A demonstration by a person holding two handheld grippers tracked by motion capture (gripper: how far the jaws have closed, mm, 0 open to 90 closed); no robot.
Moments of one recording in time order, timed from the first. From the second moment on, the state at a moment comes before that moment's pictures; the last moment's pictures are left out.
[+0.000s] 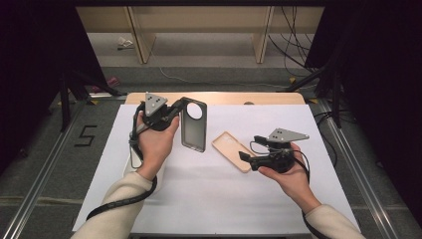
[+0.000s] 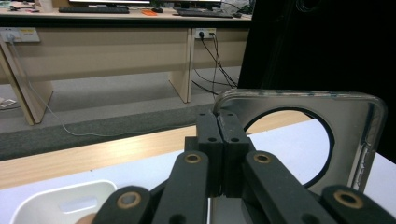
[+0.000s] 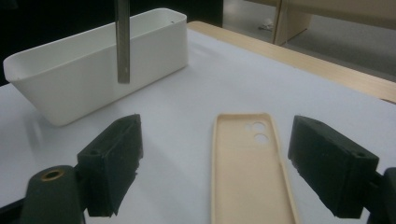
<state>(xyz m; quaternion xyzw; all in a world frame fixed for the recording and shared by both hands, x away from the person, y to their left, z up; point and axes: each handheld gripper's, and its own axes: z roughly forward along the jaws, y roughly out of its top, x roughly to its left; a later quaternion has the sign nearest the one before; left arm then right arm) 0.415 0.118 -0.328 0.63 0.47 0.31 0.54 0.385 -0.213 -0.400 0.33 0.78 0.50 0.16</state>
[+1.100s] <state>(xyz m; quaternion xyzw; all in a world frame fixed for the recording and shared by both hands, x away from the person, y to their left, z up) 0.439 0.165 -0.300 0.60 0.50 0.35 0.52 0.382 -0.245 -0.406 0.36 0.78 0.49 0.18</state>
